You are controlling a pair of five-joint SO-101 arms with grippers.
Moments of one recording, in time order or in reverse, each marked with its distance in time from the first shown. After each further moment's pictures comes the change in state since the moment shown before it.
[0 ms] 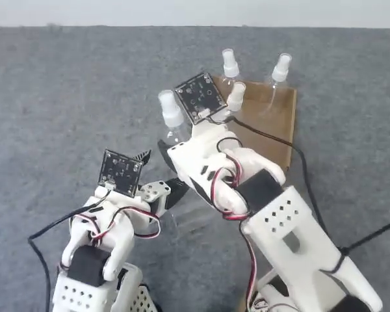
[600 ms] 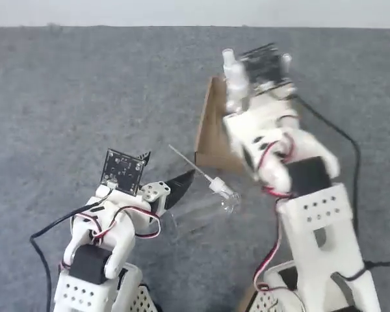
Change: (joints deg) left arm -0.4 0.1 1.5 0.0 -0.4; right arm 21.4 -1.8 -7.1 6.2 8.8
